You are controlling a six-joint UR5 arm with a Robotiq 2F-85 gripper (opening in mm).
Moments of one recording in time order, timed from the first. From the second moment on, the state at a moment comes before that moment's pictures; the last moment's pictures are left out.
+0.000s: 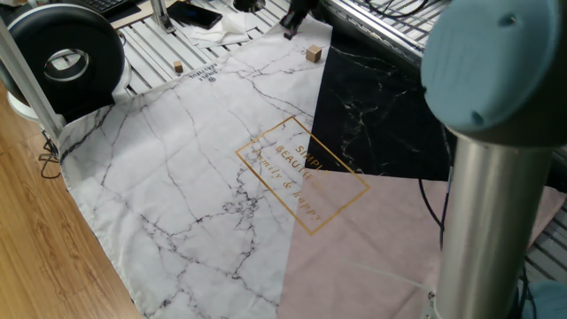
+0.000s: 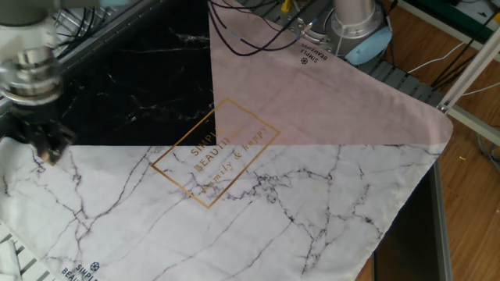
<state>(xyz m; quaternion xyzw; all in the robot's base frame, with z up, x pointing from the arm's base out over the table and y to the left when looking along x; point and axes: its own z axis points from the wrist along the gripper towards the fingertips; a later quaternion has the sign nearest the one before) 0.751 -0.189 0.101 -0.17 0.97 -0.04 0.16</state>
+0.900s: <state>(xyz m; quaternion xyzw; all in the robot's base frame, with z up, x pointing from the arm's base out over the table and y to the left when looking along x) 0.767 -0.252 0.073 -0.15 0.97 -0.05 0.20</state>
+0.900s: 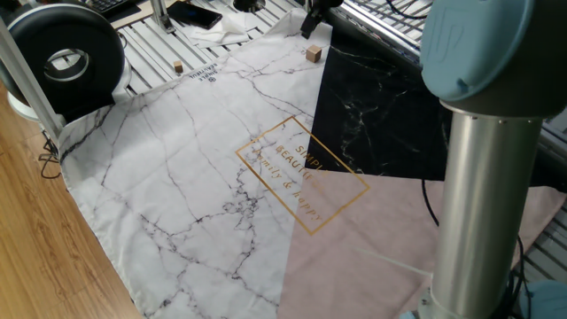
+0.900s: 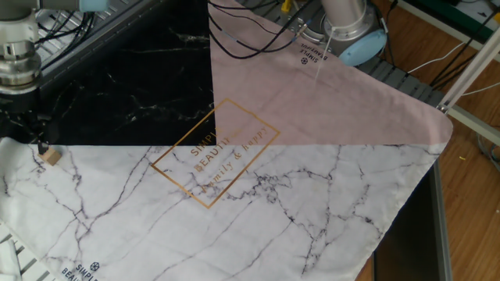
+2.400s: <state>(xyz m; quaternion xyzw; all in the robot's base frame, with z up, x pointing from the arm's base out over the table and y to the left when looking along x) 0.741 -0.254 0.035 -0.16 0.98 -0.04 0.10</state>
